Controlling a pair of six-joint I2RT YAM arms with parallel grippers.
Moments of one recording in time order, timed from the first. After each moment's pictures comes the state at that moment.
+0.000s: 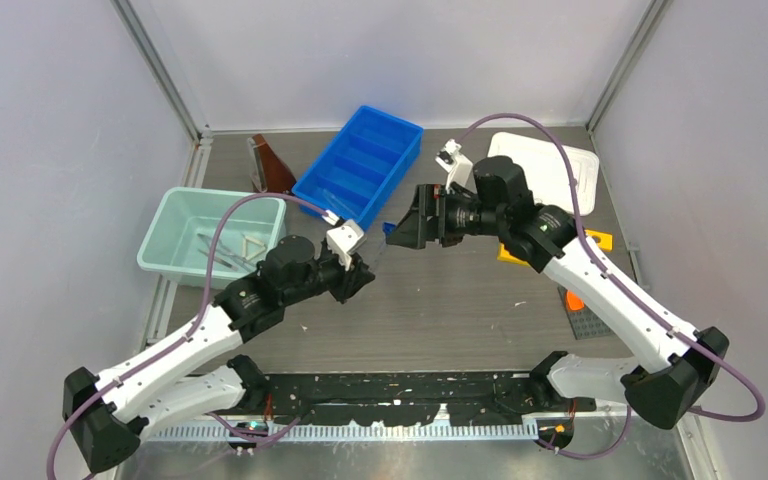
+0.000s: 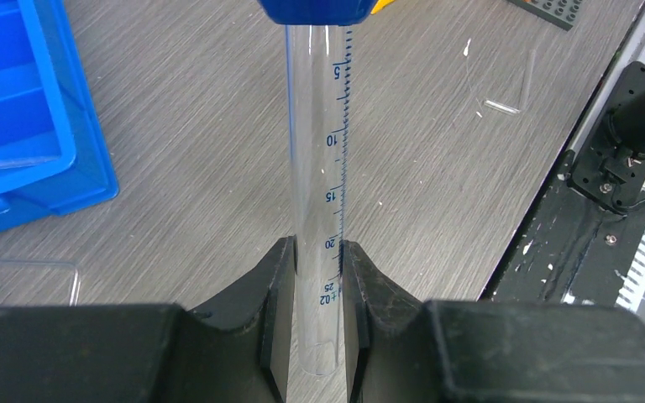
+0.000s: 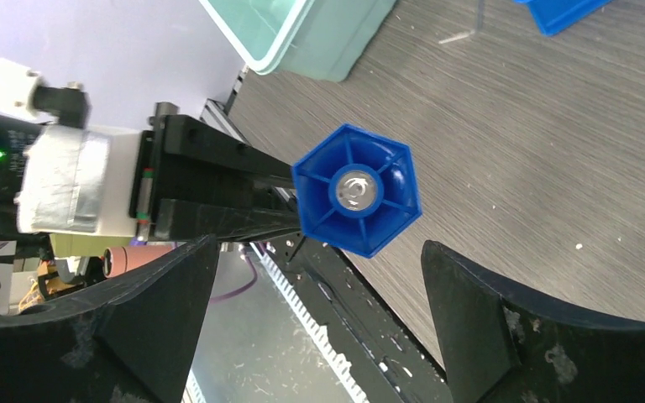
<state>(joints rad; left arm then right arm) -0.82 0.88 0.73 -0.21 0.13 -0.06 0.64 1.20 1.25 -0.51 -0.45 0.60</state>
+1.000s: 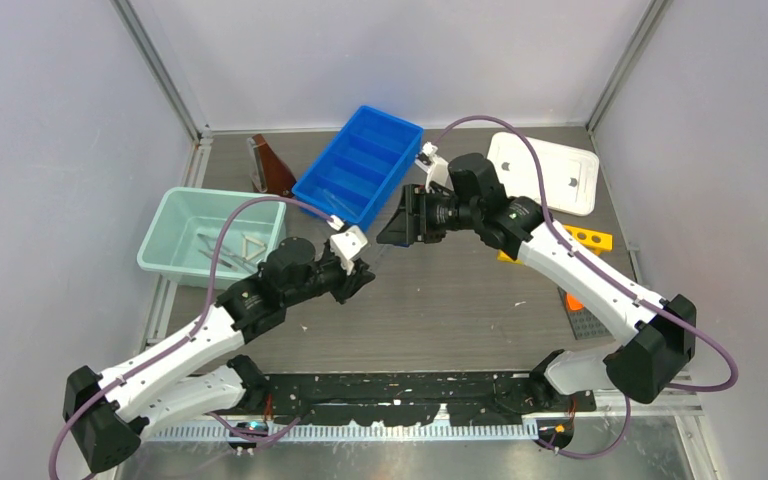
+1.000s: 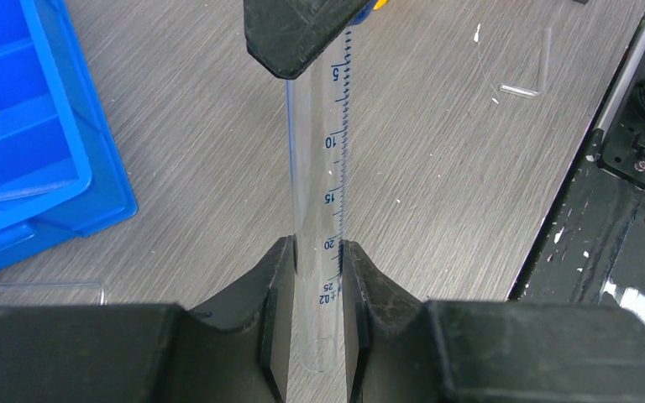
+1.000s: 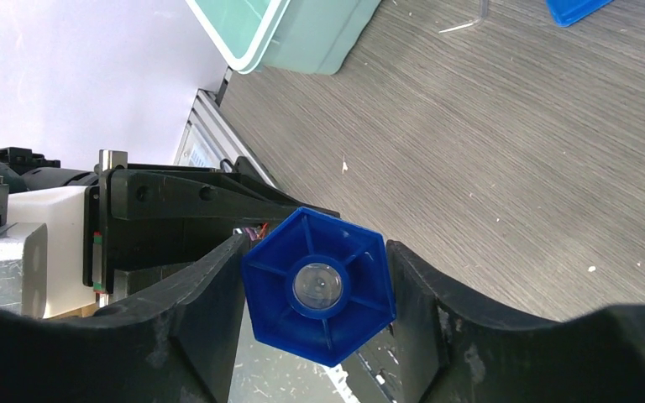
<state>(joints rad) -0.82 0.89 0.70 -0.17 0.15 0.06 0.66 1.35 1.25 -0.45 -0.49 0.61</state>
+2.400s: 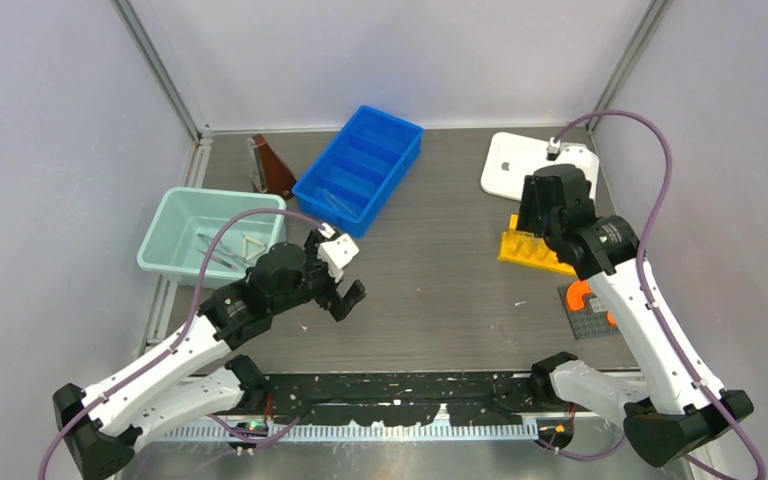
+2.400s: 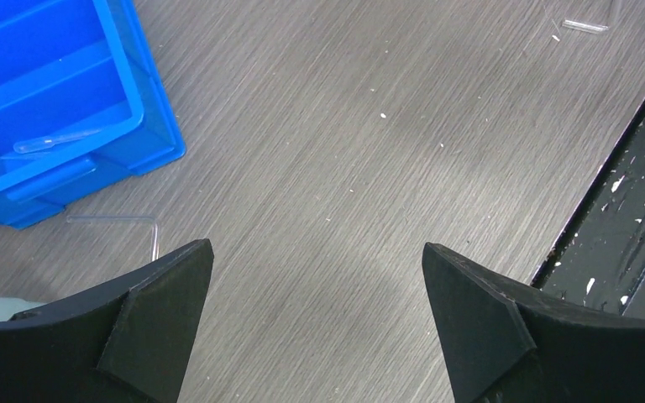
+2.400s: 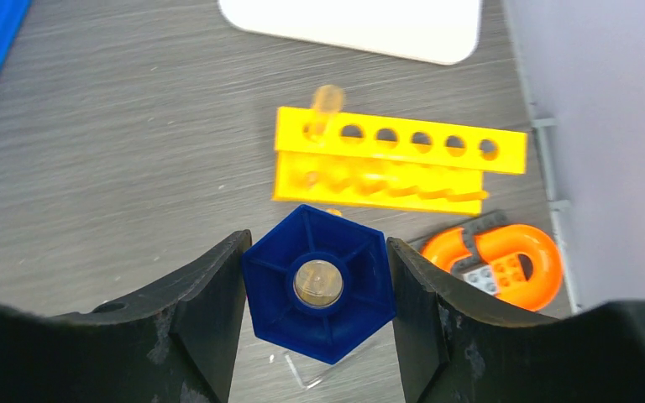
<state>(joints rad) -0.83 0.79 0.73 -0.38 0.05 0.14 0.40 1.04 1.25 -0.91 0.50 0.31</state>
